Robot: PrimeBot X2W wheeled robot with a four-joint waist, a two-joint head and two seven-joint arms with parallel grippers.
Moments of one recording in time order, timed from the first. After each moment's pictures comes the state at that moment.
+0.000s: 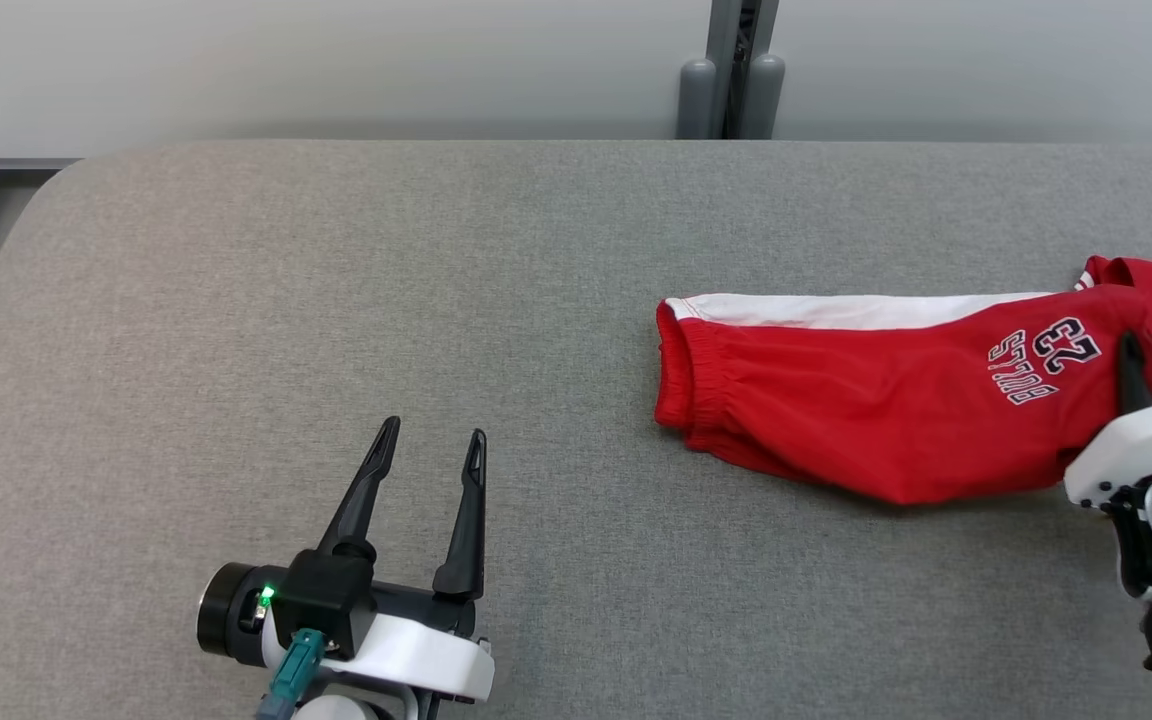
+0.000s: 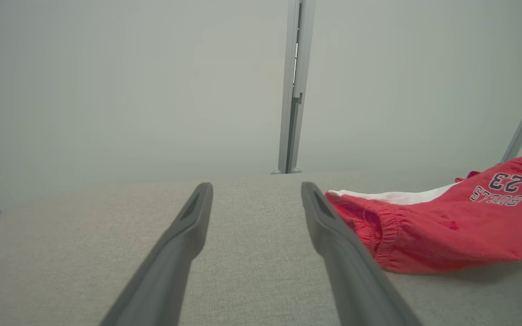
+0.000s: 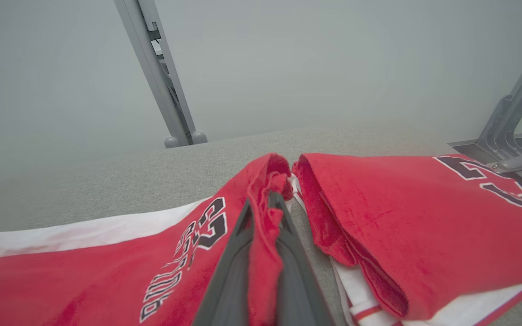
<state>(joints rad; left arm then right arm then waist) -0.08 0.05 -0.33 0.08 -0.19 0.12 -0.26 -0.62 -0.26 0.03 0.98 0.38 0.13 -0.26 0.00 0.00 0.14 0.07</state>
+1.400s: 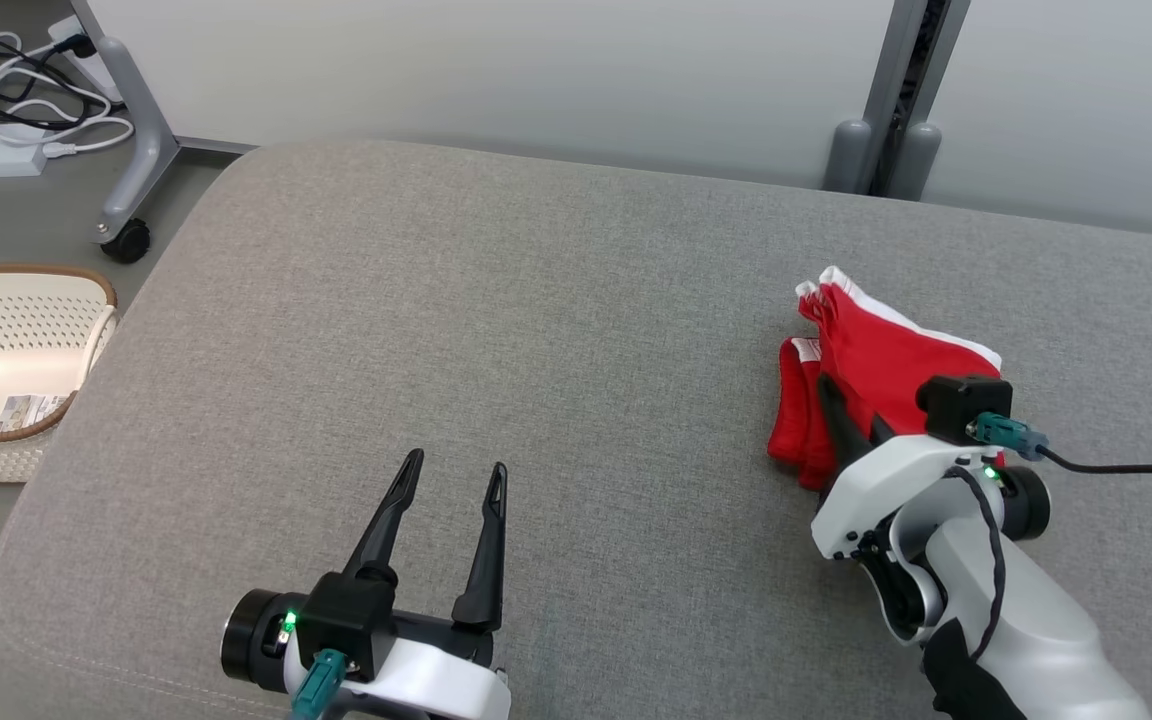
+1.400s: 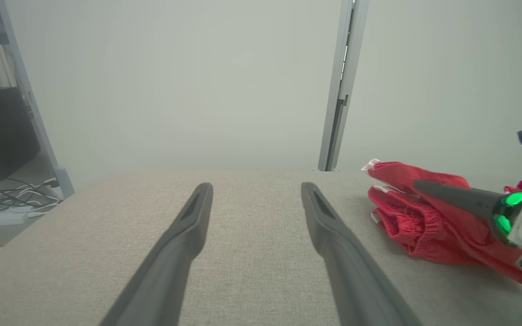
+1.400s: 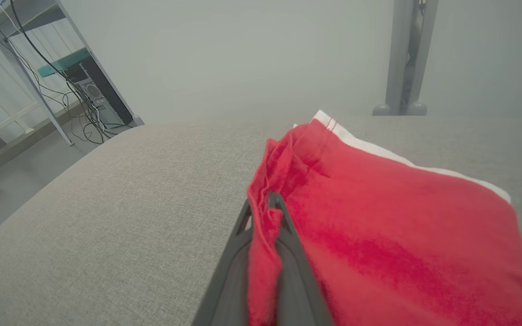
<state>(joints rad) -0.06 0.05 -0.37 0.10 -0.21 0.12 -0.26 -0.63 -0.05 0.43 0.96 0.55 0.13 -0.26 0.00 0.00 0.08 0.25</state>
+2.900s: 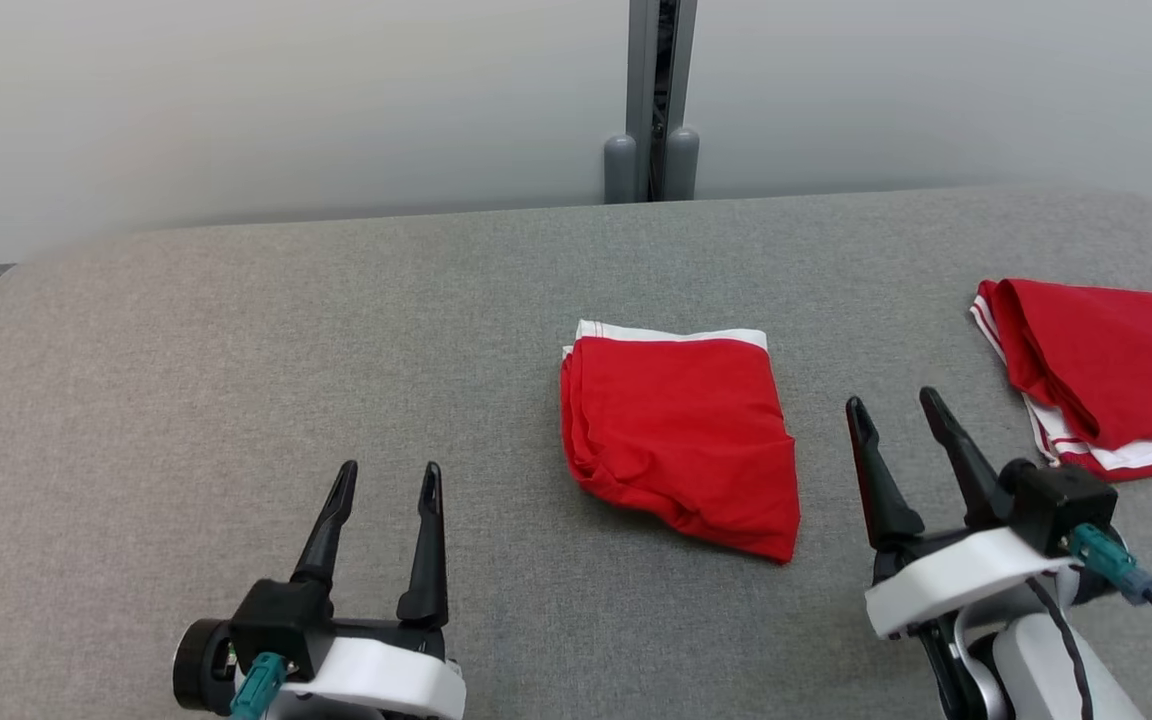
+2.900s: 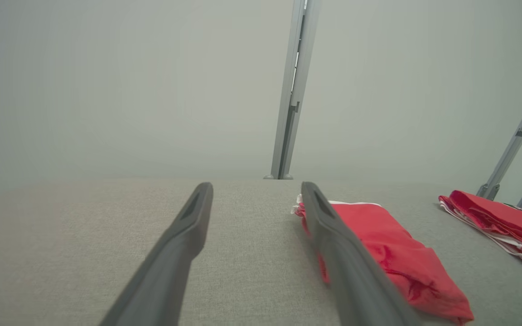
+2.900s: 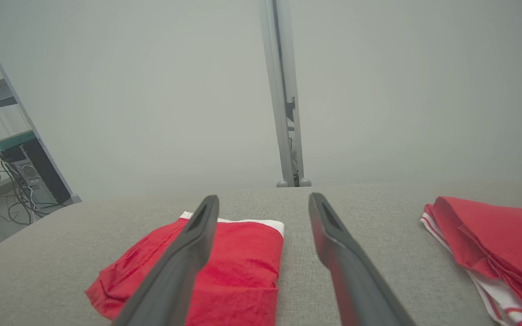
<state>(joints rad) -0.04 0.05 -0.30 0.11 -0.27 0.15 -0.26 -0.28 -0.09 0.23 0.37 0.33 0.13 -0.26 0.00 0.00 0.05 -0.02</state>
